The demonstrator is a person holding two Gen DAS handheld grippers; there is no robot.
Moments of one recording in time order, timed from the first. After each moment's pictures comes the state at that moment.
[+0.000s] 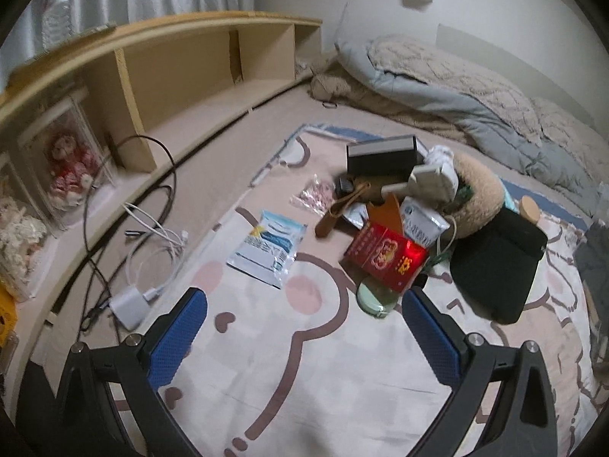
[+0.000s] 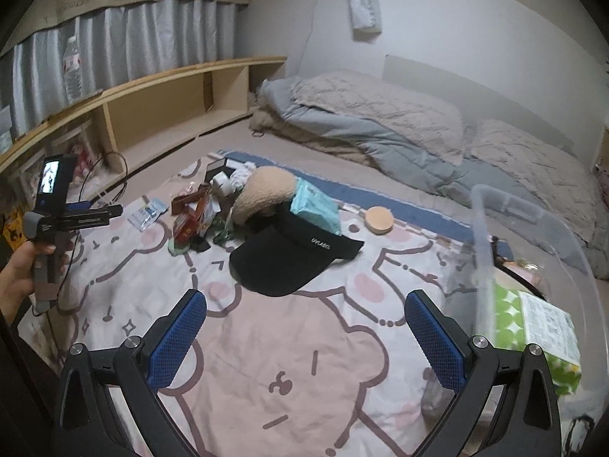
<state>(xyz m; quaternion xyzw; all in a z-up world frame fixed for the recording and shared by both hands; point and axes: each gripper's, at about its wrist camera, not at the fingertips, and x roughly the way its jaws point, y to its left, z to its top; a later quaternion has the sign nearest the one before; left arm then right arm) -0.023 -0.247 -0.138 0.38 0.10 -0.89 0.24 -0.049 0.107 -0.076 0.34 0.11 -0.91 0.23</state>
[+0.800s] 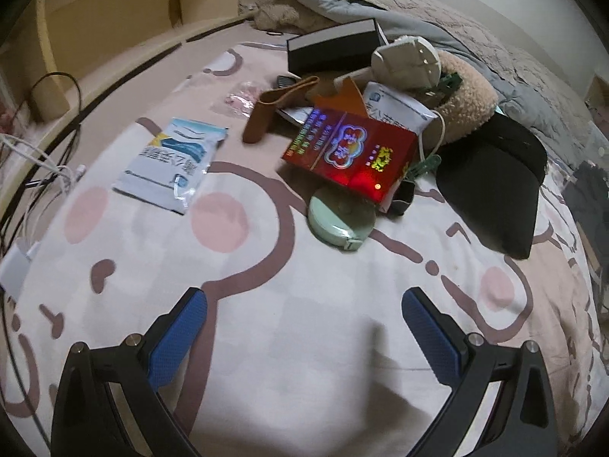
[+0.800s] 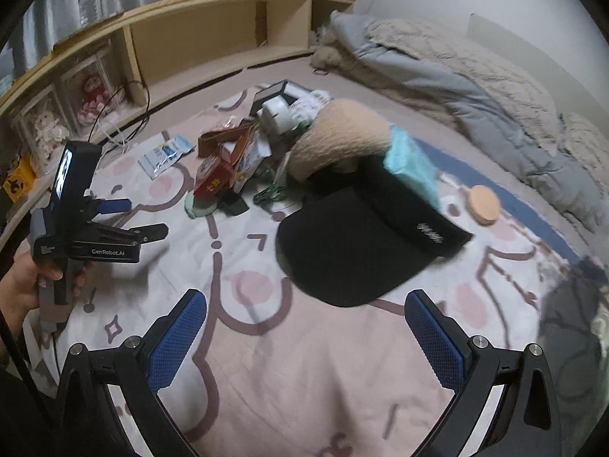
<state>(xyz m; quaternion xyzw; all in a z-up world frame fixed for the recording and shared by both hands) -0.057 -0.235 -0.237 0.46 0.12 -0.87 0.13 -0.120 -0.006 -0.178 0.41 0.16 -0.84 0.31</state>
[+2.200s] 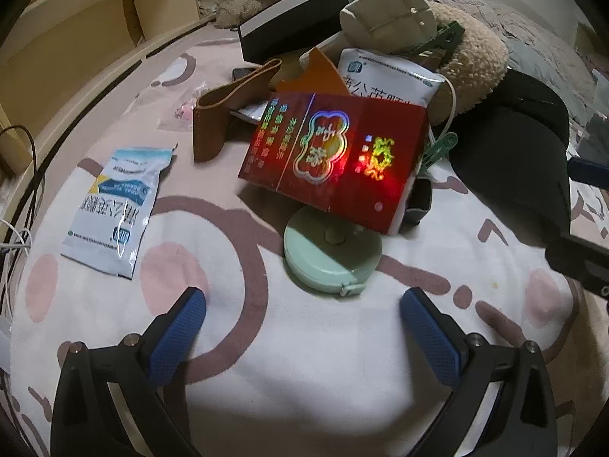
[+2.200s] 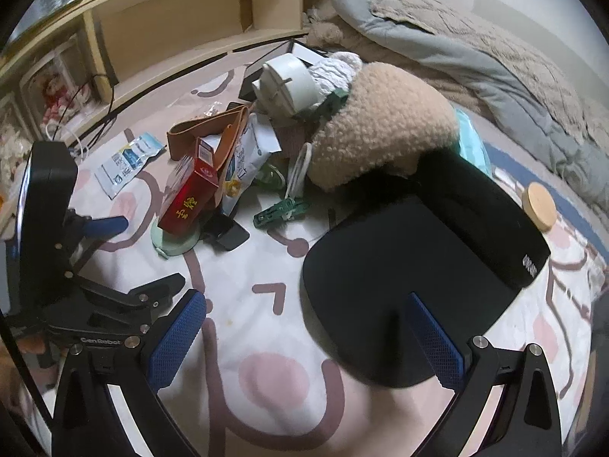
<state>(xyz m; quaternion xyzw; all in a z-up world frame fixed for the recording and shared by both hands) -0.112 -0.235 -0.264 0.48 0.04 -0.87 0.12 -0.171 -0.086 -0.241 0.43 0.15 -0.85 0.28</state>
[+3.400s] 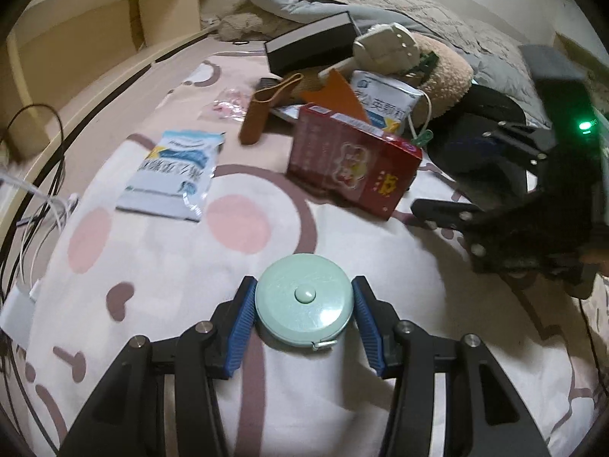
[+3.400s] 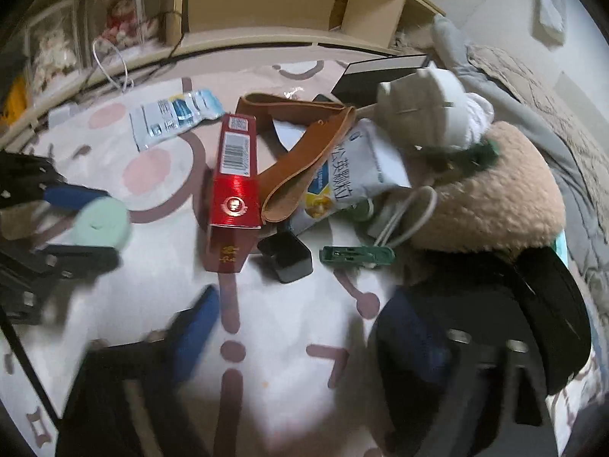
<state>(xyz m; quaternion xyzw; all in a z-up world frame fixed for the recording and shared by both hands) -0.040 -0.257 -0.242 0.45 0.06 -0.89 0.07 -0.163 -0.152 -0.270 0.36 0.27 -0.81 0.36</state>
